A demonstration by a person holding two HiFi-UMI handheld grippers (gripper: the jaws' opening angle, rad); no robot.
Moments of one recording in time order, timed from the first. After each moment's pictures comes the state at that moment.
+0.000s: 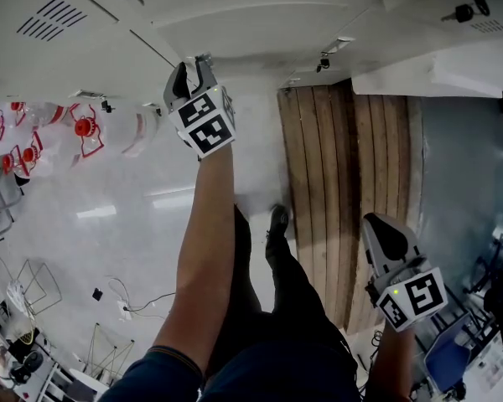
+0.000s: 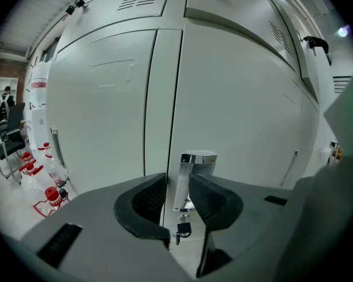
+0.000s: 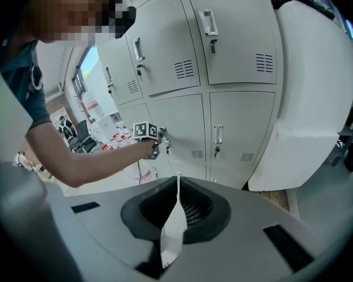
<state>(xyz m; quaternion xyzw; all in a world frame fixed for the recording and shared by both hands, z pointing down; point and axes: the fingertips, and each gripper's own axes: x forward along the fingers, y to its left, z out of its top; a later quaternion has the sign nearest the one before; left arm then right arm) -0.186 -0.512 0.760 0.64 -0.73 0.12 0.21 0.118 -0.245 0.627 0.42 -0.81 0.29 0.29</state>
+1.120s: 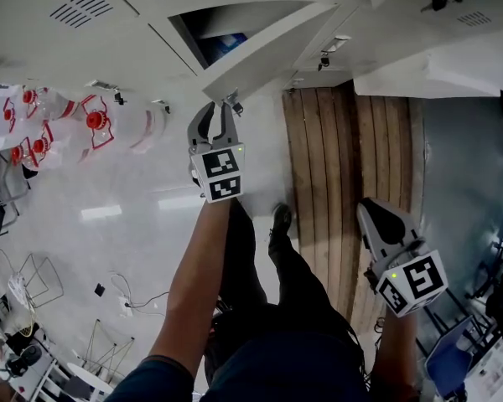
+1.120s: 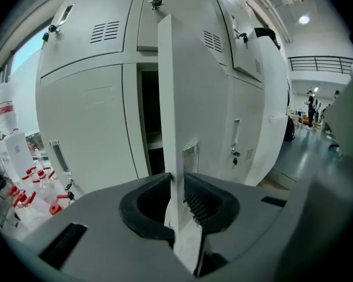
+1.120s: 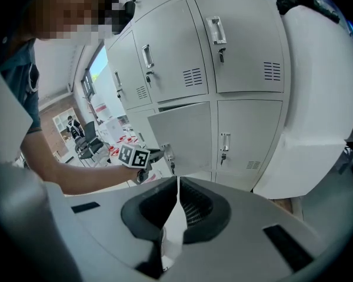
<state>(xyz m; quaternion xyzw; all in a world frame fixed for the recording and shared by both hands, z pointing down) -0.139 -0.401 0.761 0.73 -0.63 0.22 0.15 0.108 -0.242 0.605 0.40 -0.83 0.27 0.27</state>
